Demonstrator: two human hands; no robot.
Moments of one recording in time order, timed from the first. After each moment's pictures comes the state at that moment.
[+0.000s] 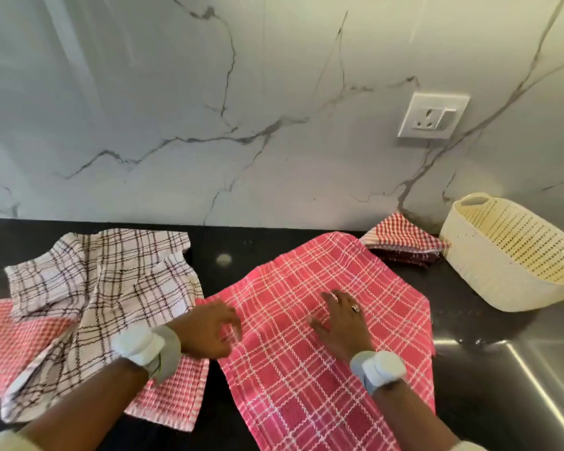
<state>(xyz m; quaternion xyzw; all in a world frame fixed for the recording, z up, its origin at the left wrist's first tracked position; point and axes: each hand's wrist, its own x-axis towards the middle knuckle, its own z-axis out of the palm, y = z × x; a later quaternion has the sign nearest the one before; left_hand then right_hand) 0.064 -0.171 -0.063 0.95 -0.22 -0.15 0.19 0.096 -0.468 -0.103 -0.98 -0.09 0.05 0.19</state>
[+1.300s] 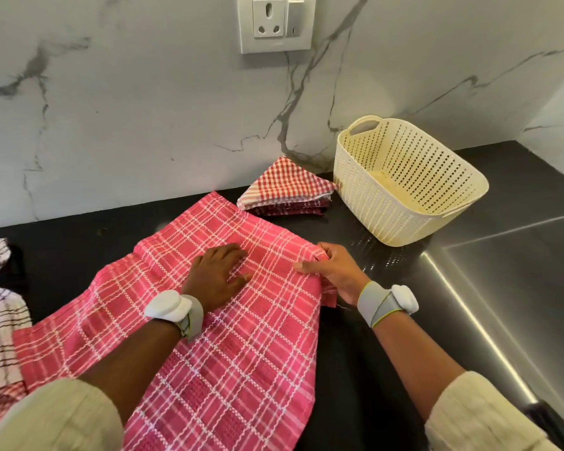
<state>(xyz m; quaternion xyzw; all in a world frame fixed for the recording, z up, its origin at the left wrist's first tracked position) 0.191 -0.426 -0.122 0.97 -0.19 -0.08 0.15 0.161 -0.687 -0.090 -0.72 0.13 0.16 0.67</state>
